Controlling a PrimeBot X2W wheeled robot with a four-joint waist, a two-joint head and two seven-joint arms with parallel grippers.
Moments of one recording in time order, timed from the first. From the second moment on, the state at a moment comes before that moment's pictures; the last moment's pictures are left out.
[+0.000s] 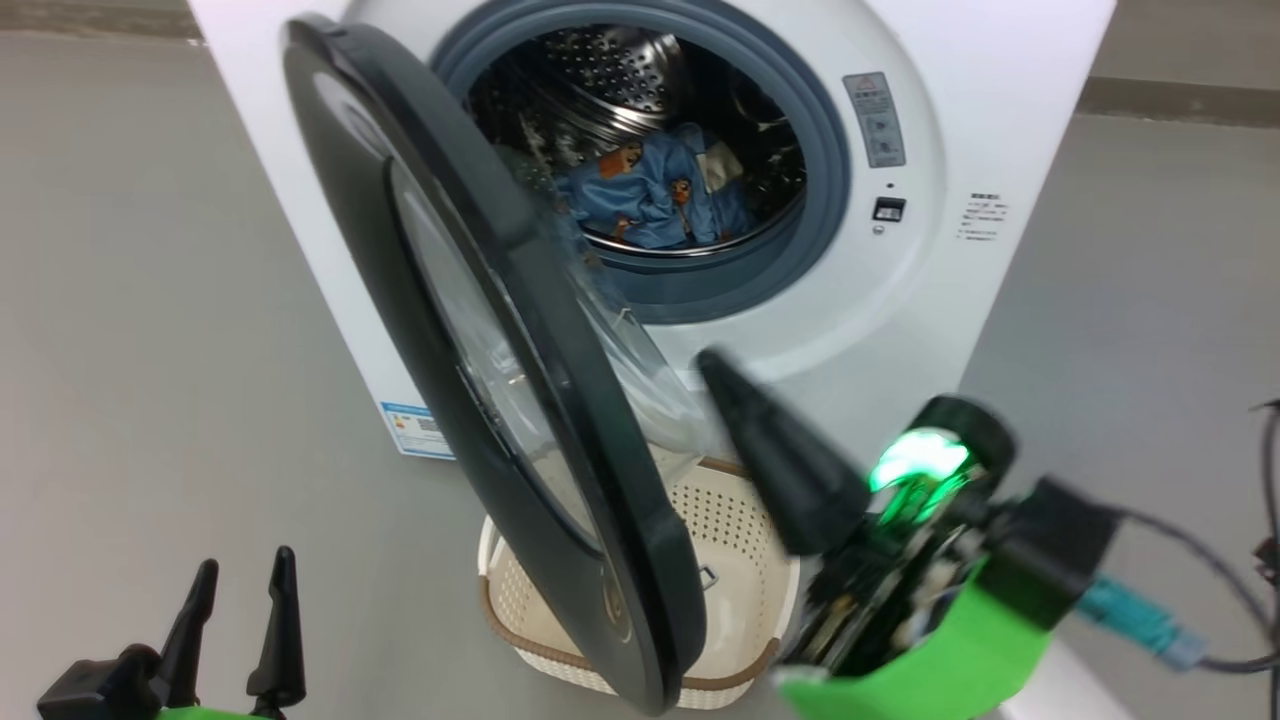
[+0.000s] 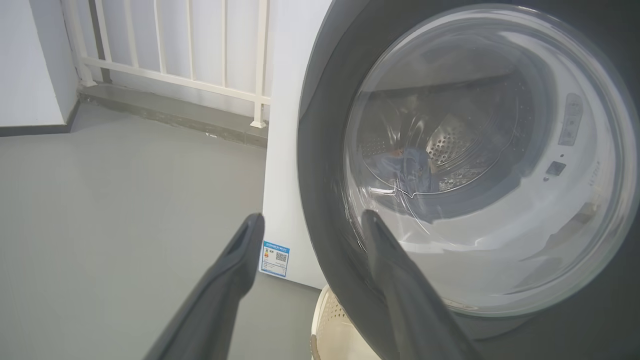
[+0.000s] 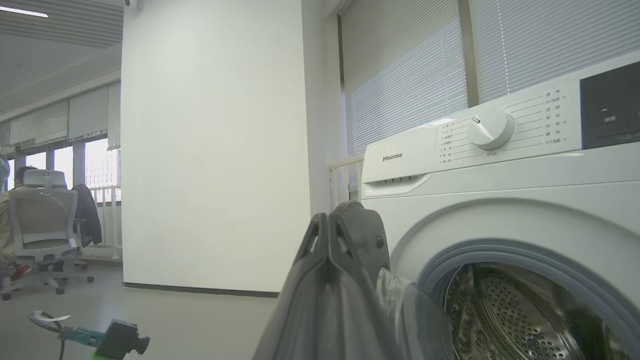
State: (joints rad) left arm 0.01 0.15 -0.03 0.17 -0.45 -0.13 -0.25; right arm -0.31 -0.16 0.53 -0.23 0.46 0.13 -0.26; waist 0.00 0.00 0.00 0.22
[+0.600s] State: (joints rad) left arm 0.02 0.15 -0.03 0.18 -0.45 -0.13 -0.25; right arm -0.33 -0.25 0.85 0.03 0.55 0.13 -0.26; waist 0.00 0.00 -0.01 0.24
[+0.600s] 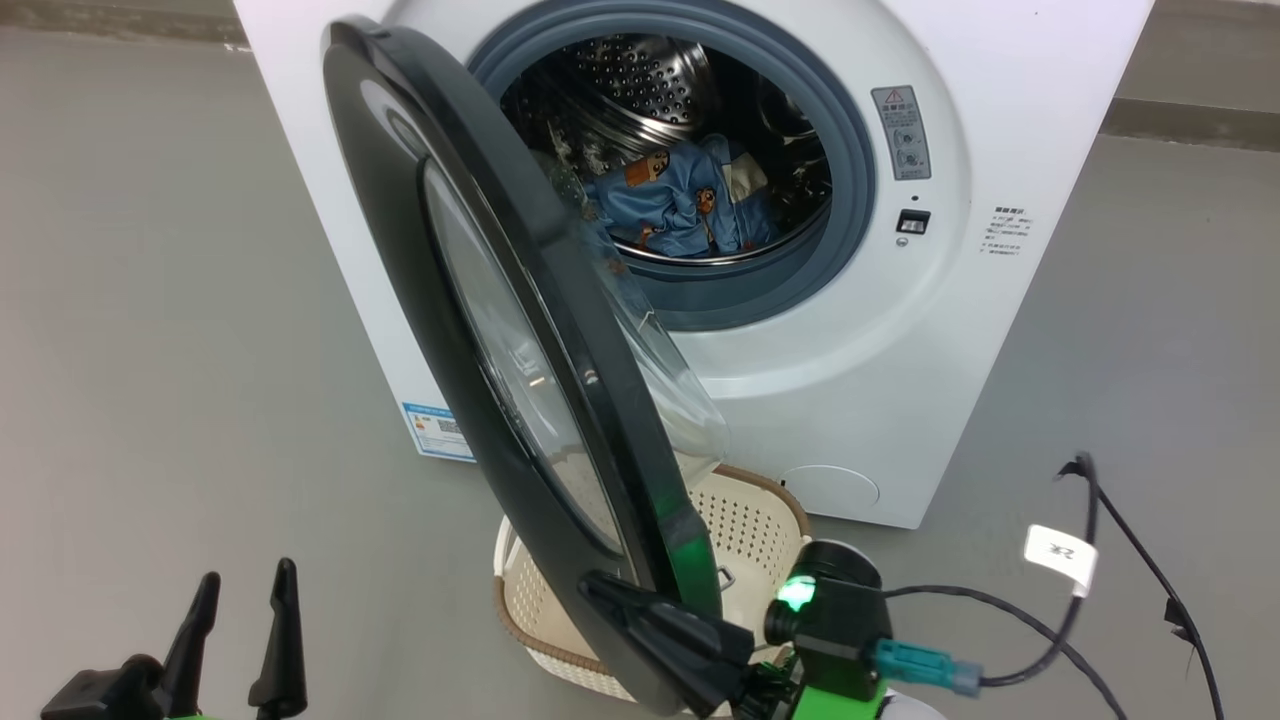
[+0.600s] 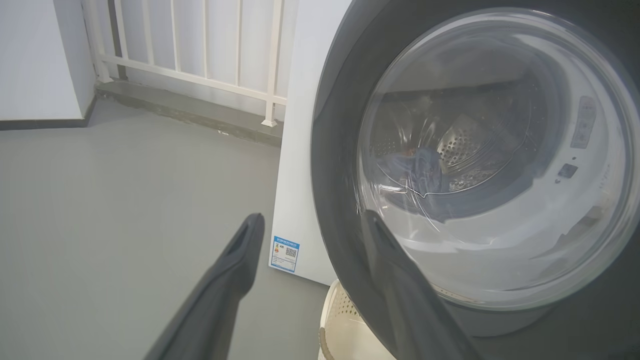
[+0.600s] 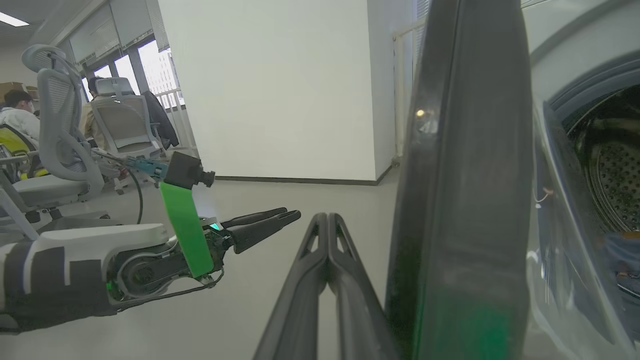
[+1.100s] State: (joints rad) left arm 0.02 0.14 -0.02 0.18 -0.45 -0.13 -0.25; right arm -0.37 -0.26 0.93 0.24 0.61 0.13 -0.26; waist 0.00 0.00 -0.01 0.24
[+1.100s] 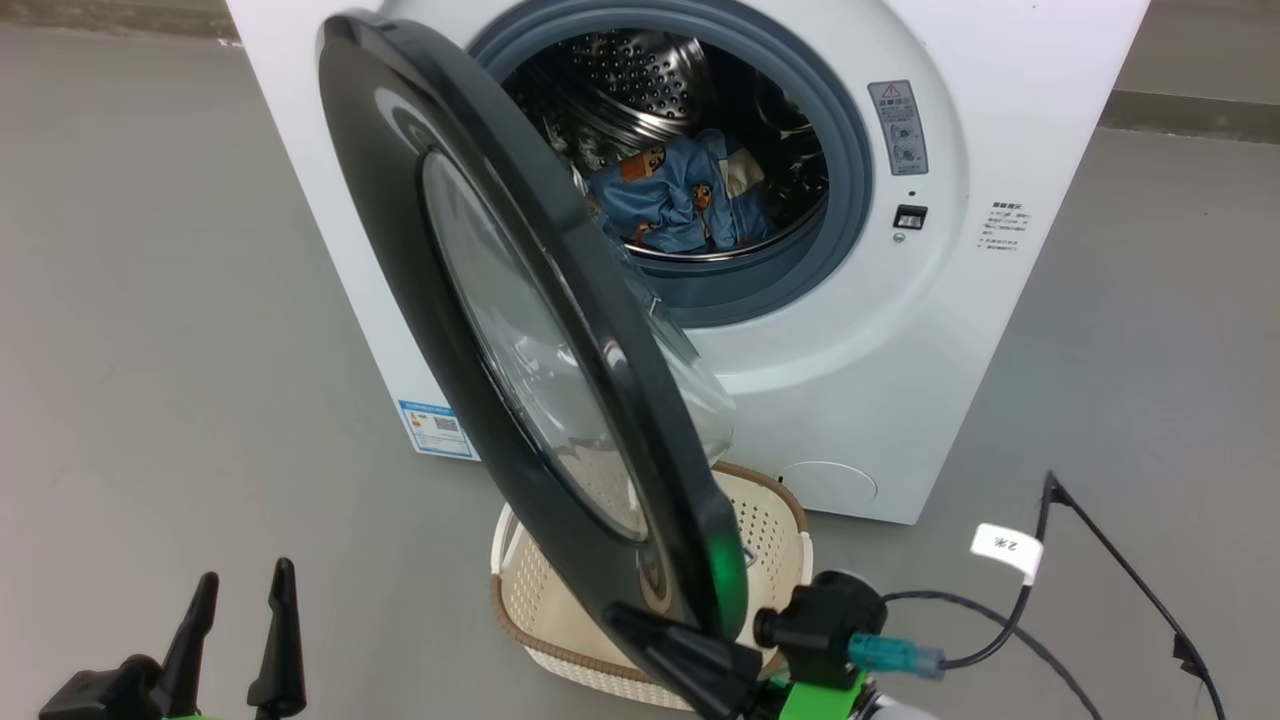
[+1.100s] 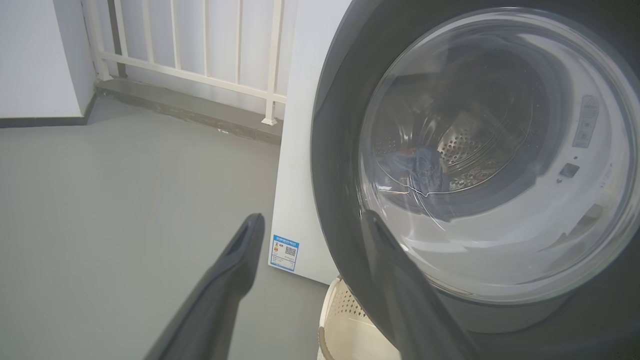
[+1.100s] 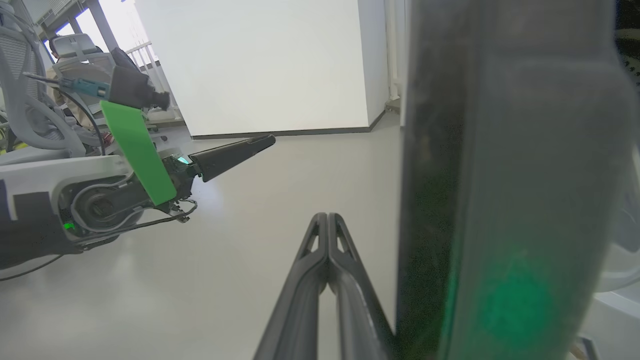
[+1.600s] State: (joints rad) left arm 0.02 0.15 -0.02 0.17 -0.45 -0.13 -0.25; right arm -0.38 -0.29 0.70 0.29 0.57 0.13 -0.26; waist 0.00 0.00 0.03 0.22
